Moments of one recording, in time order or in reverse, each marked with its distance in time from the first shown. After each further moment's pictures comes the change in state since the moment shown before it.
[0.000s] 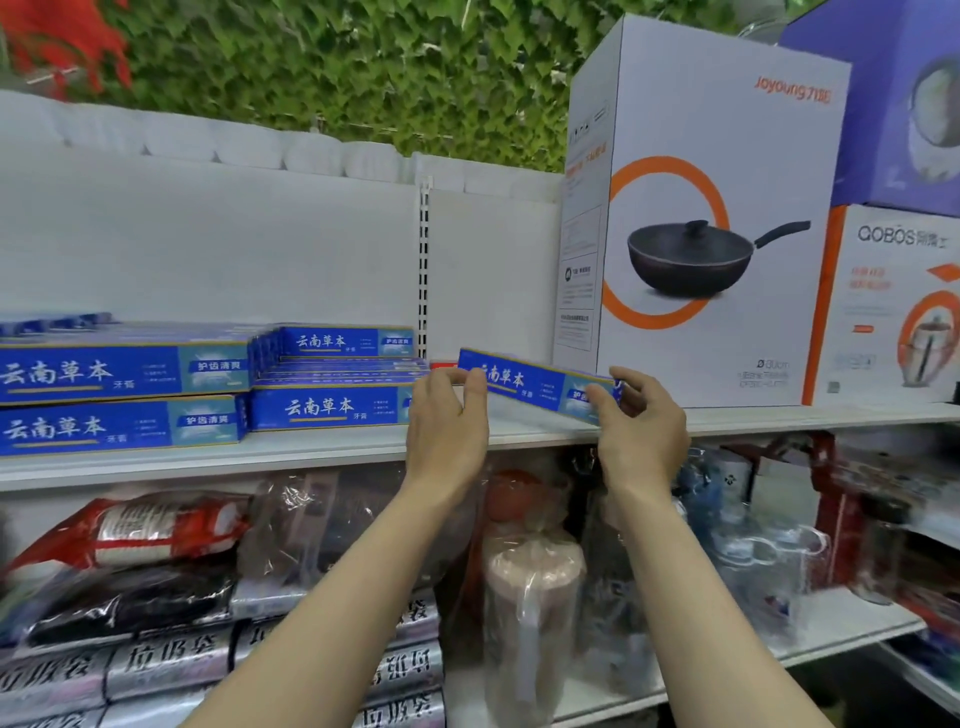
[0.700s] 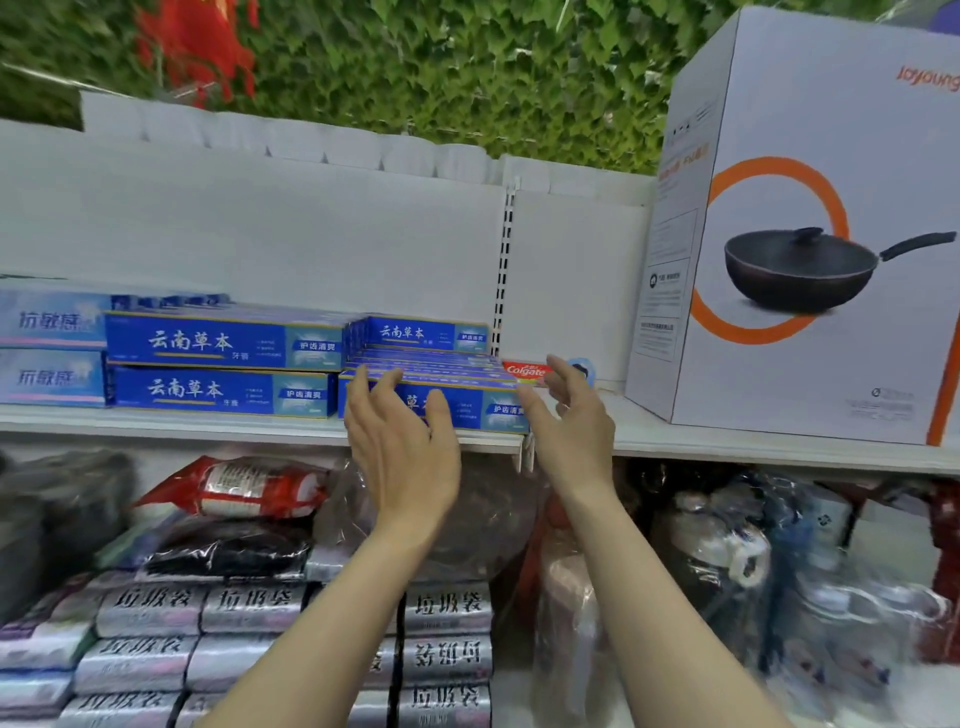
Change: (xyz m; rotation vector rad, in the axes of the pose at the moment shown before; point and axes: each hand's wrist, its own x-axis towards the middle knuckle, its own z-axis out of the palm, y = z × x) left_hand -0.021 -0.043 -0.069 0.281 0.464 -0.021; right_hand -0.056 -0.019 0.087 0.063 -0.499 -0.146
